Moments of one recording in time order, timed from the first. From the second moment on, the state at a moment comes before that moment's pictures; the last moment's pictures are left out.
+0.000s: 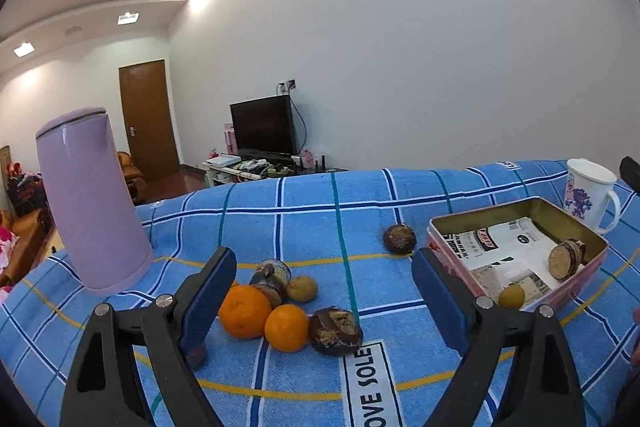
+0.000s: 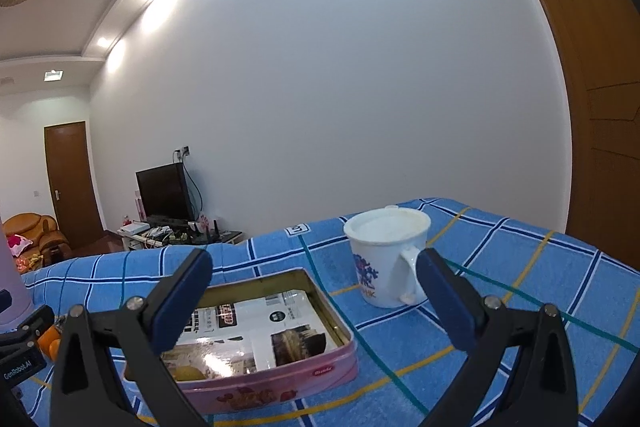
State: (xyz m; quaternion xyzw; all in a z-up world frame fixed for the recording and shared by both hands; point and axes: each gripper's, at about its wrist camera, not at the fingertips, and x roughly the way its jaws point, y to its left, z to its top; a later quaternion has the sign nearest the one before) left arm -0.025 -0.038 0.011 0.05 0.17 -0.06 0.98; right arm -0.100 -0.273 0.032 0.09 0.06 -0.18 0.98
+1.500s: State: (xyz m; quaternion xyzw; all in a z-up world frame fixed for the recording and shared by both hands) left arm 0.003 0.106 0.006 -0.04 0.25 -0.05 0.97; right arm -0.038 -0.105 0.024 0.03 0.14 -0.02 0.99
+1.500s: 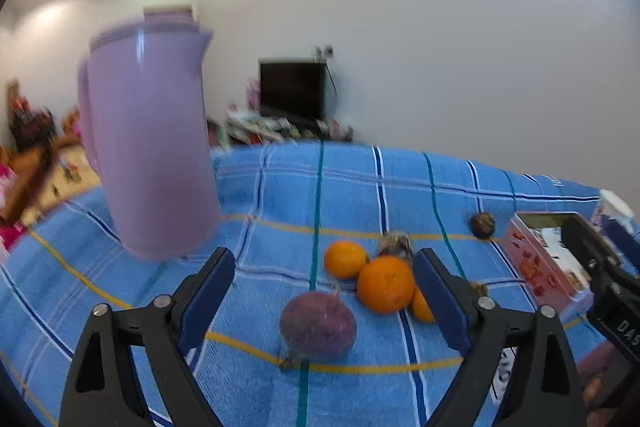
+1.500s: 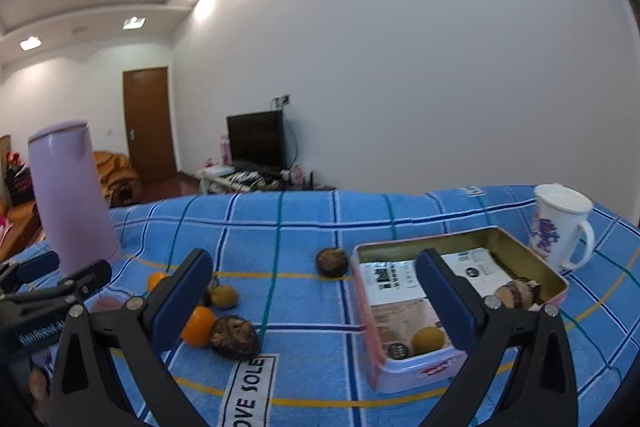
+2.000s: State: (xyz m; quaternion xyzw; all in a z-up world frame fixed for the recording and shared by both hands) left arm 0.019 0.120 -0.012 -0.11 0.35 -0.14 0.92; right arm -0.037 -0.101 0.021 0.04 0.16 0.01 0.99
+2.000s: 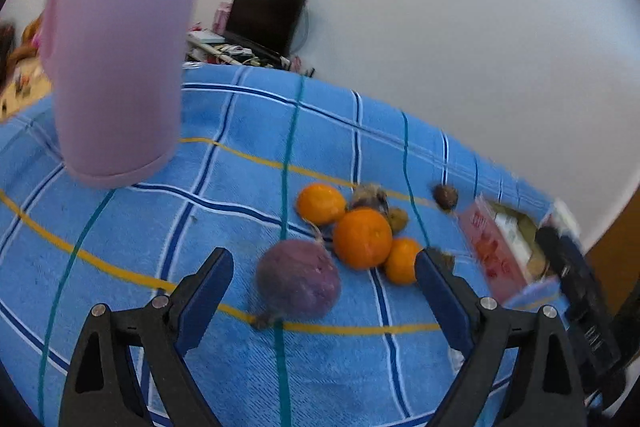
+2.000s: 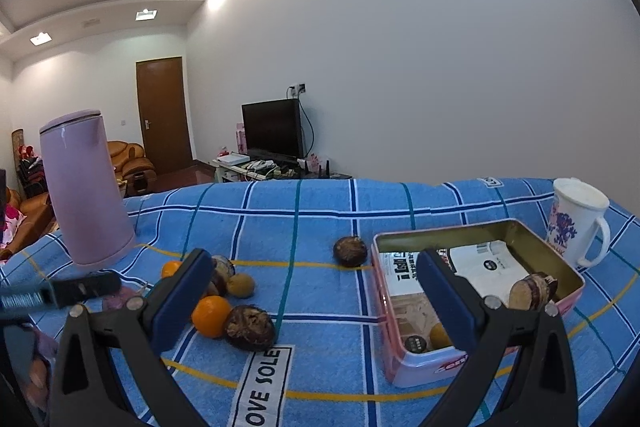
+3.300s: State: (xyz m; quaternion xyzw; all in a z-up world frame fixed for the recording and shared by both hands) left arm 0.044 0.091 -0.046 0.01 0.44 -0.06 0.90; right arm 0.044 -0.062 -0.026 -0.02 0.41 0.10 0.91
